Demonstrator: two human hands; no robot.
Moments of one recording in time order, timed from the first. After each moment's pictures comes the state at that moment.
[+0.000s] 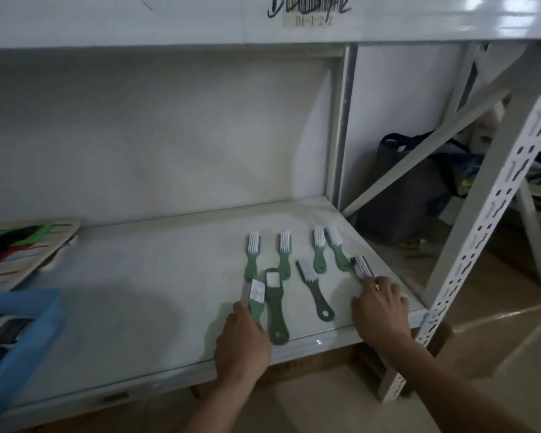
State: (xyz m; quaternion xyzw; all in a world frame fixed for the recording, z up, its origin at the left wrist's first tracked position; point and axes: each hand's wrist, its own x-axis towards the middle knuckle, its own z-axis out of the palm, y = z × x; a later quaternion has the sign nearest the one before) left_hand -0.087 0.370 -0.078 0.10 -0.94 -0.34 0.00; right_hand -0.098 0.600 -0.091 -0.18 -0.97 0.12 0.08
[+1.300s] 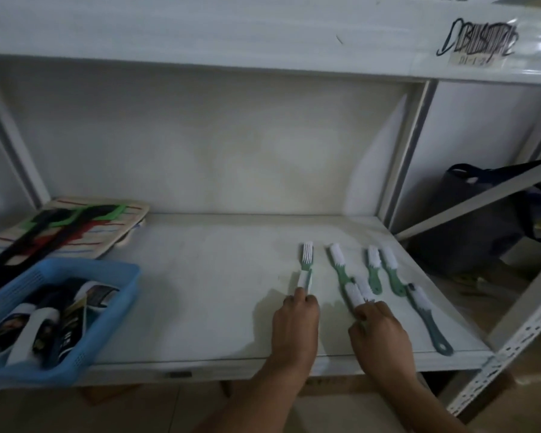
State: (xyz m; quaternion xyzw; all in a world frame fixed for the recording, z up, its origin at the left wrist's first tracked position) left_hand -0.112 0.351 -0.077 -0.09 -0.97 -0.21 0.12; right_hand -0.085 0.488 -0.072 -0.07 -0.96 0.22 0.16
